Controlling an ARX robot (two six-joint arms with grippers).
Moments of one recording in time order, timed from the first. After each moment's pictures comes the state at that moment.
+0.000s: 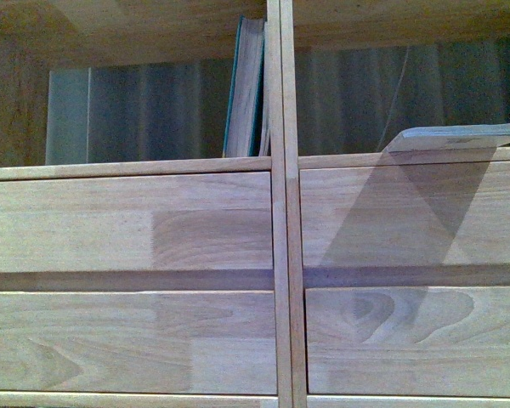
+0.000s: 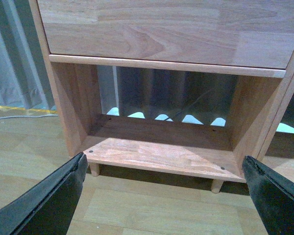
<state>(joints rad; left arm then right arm) -0.01 0.00 0.01 0.00 0.00 0.00 -0.23 0.46 0.38 0.28 -0.52 0.31</state>
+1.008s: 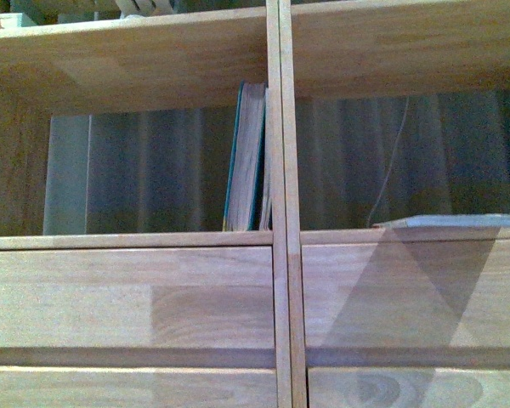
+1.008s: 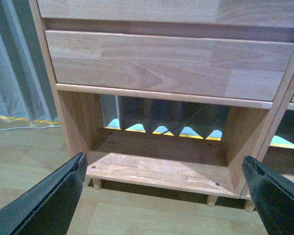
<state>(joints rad) -0.01 0.00 0.01 0.00 0.00 0.00 -0.28 0.10 0.02 0.29 -0.44 0.19</state>
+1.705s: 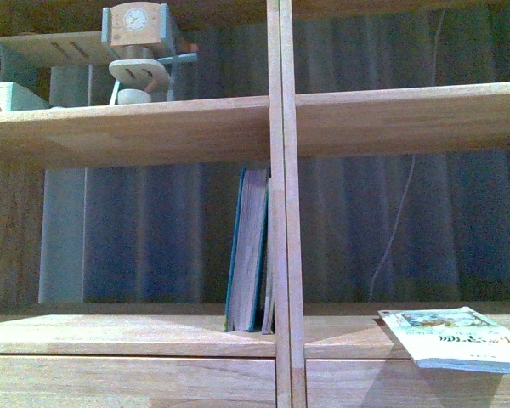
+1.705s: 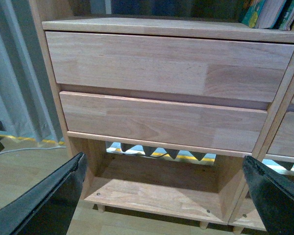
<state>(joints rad) -0.01 0.00 0.01 0.00 0.00 0.00 -0.36 0.25 0.21 0.14 -0.68 0.29</state>
